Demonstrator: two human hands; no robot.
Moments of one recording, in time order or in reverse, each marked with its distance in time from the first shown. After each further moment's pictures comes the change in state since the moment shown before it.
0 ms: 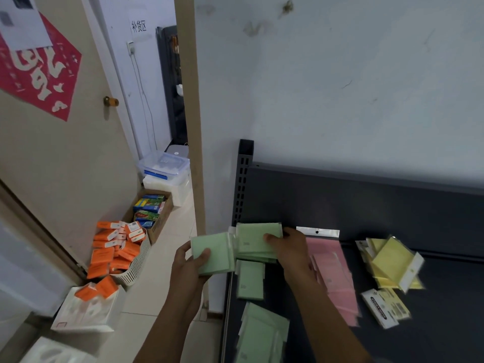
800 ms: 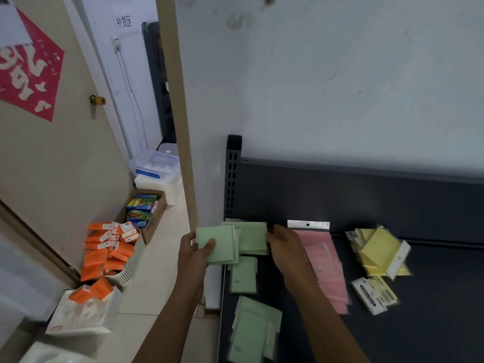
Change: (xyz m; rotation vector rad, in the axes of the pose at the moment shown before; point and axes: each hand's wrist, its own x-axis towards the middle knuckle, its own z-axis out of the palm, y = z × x) left_hand 0.012 -0.009 0.023 0.230 -0.008 0.085; right_hand -0.029 -0.005 -0.021 -0.063 -0.097 -0.072
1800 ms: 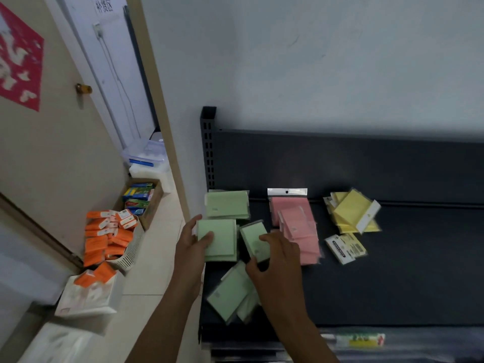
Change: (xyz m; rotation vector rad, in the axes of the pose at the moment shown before) left_hand -0.080 -0.019 0.012 0.114 -0.061 0.062; right_hand -0.123 0.057 -0.033 -0.466 0.186 -0.434
